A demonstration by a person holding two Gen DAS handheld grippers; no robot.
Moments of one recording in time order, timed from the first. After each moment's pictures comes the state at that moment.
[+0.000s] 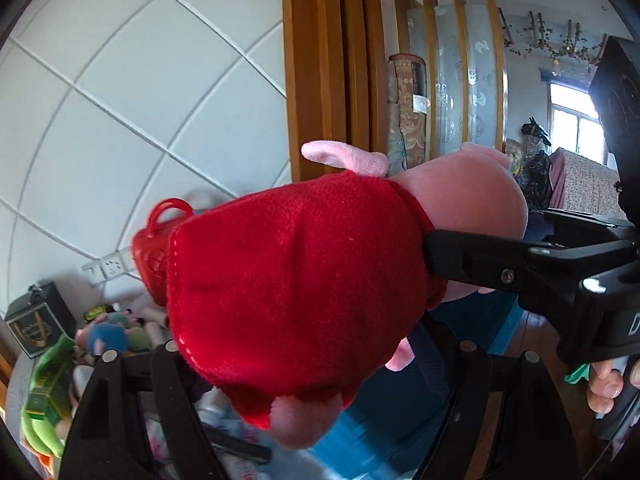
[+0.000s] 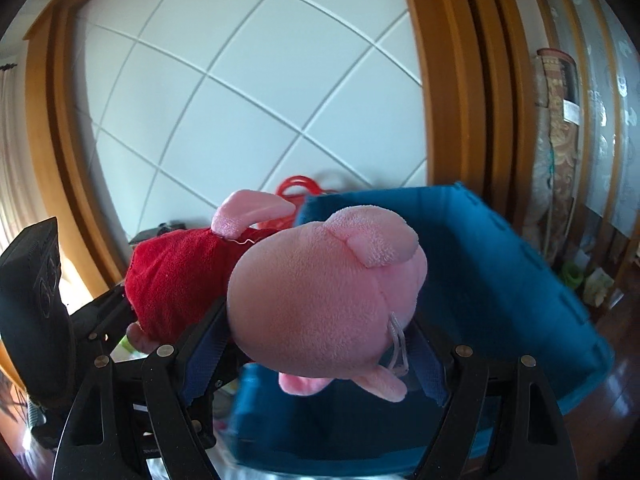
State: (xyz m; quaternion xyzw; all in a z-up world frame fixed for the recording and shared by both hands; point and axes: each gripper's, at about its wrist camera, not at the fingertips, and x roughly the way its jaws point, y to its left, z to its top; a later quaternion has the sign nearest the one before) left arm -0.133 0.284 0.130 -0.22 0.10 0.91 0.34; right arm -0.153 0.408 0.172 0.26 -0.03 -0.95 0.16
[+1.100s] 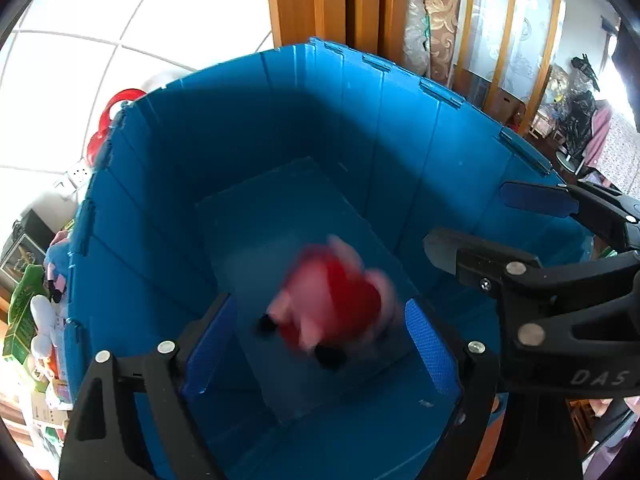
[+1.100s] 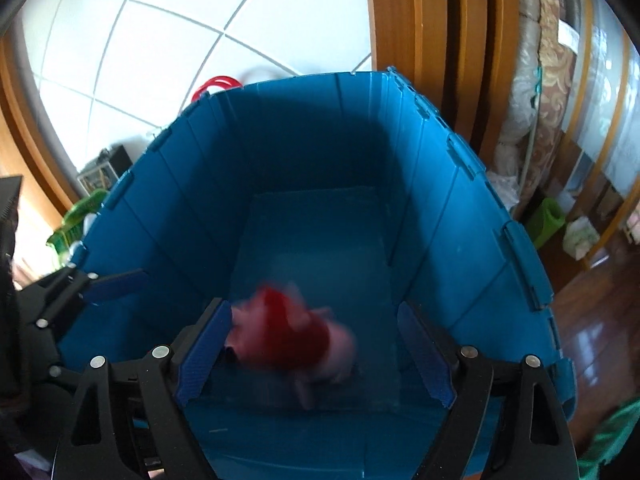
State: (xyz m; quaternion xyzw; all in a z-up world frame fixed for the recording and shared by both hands) left arm -0.149 0.458 0.050 -0.43 0.15 0.85 0.25; right arm -0.239 0.554 0.078 0.43 0.02 -0.89 0.13
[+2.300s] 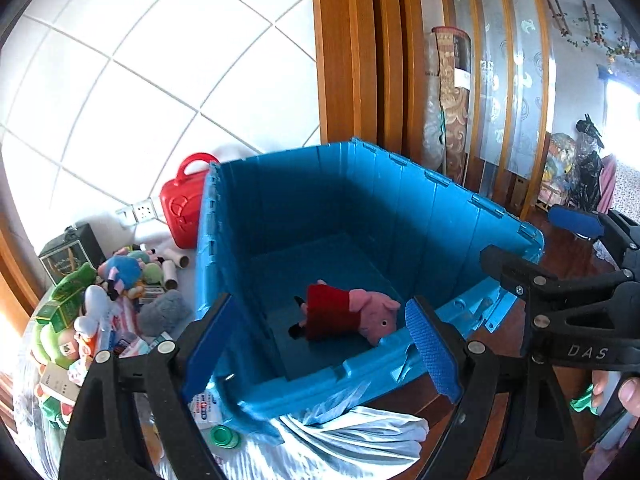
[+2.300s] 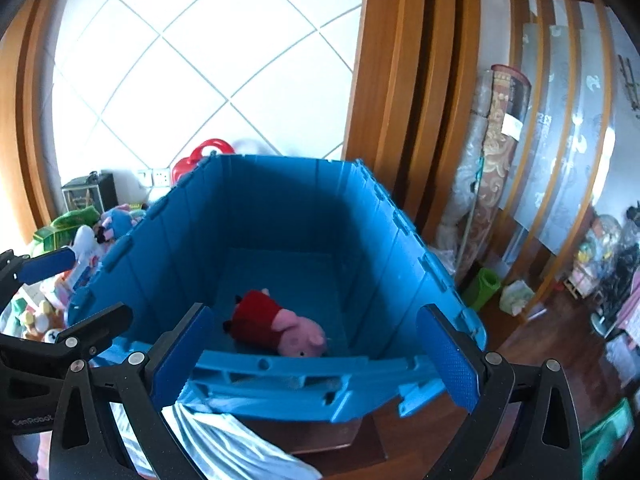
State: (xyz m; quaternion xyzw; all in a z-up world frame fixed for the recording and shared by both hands) left arm -0.040 0.340 0.103 -0.26 0.09 0.94 0.22; right arm -0.102 0.520 0.124 0.27 0.08 -0.96 0.06
